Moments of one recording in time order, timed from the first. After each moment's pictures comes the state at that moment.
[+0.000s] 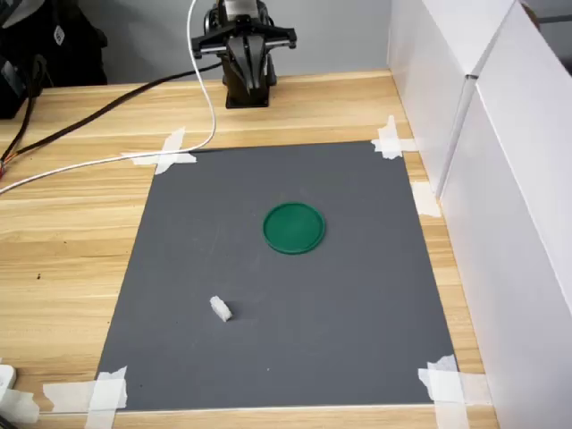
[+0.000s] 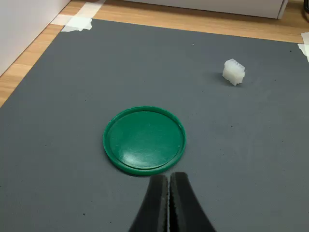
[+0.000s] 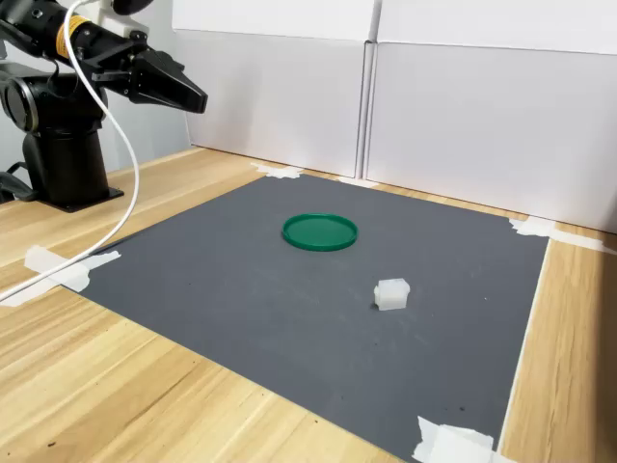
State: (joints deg) arm -4.2 4.8 -3.3 41.1 20.9 -48.1
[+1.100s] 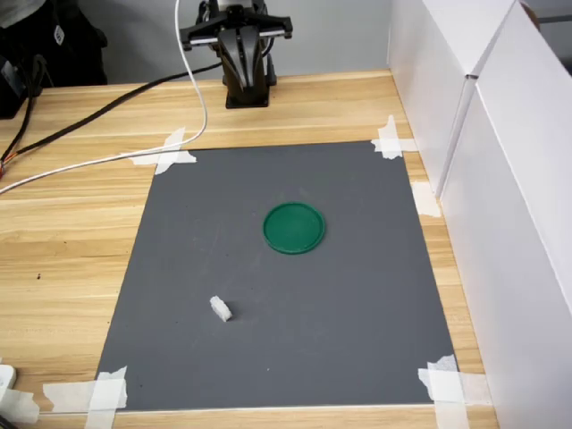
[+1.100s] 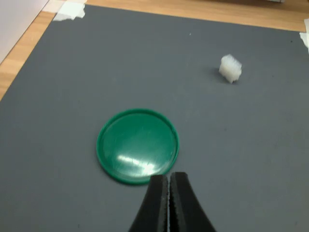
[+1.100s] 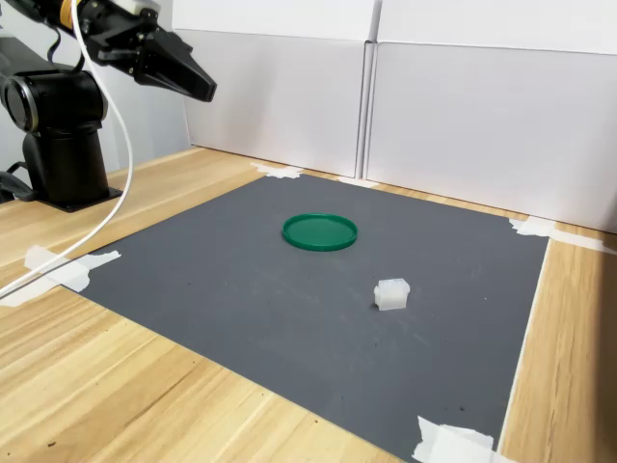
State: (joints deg) arm -4.2 26.0 -16.4 39.5 21.0 -48.1
